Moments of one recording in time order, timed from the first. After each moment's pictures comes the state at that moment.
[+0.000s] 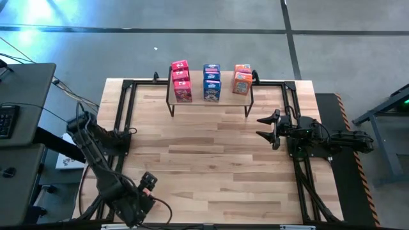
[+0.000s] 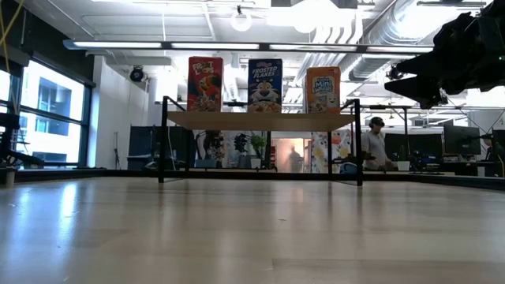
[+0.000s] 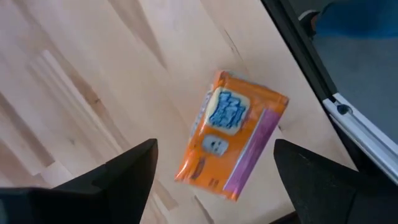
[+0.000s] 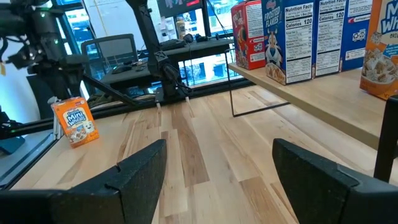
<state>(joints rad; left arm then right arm) -0.96 1.66 1.40 -1.17 -0.14 -0.35 -0.09 0.02 0.03 -0.03 0.06 0.16</state>
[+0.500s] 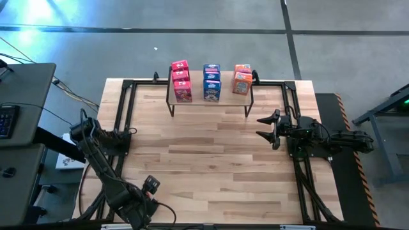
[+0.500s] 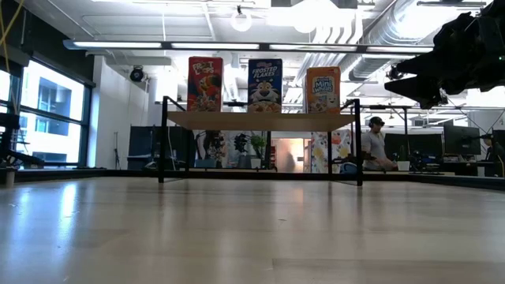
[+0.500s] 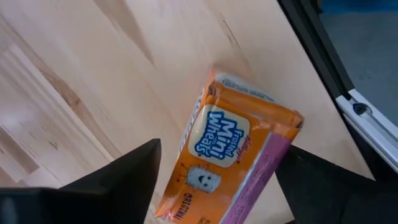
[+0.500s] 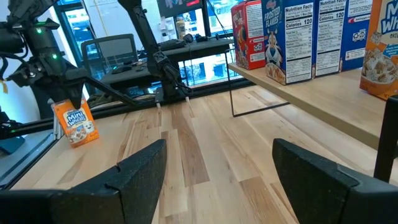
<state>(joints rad) -0.96 1.76 1.40 -1.15 -0.11 -0.33 -0.09 0.02 0.03 -0.03 0.06 0.16</state>
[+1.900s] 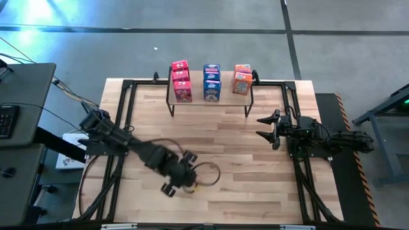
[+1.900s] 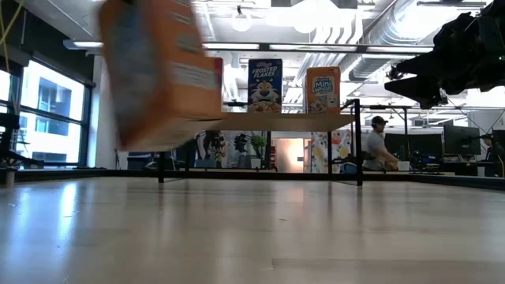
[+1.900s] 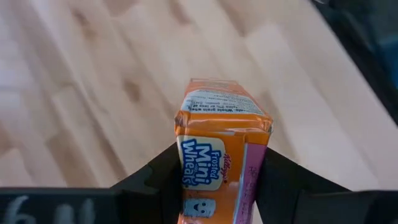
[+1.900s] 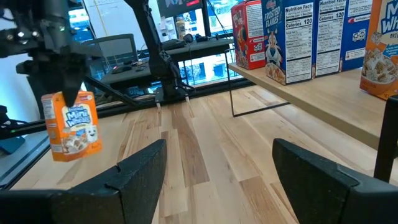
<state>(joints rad) -0.49 1.75 1.53 -0.95 -0.10 0.11 -0.09 0.02 0.03 -0.03 0.06 0.16</state>
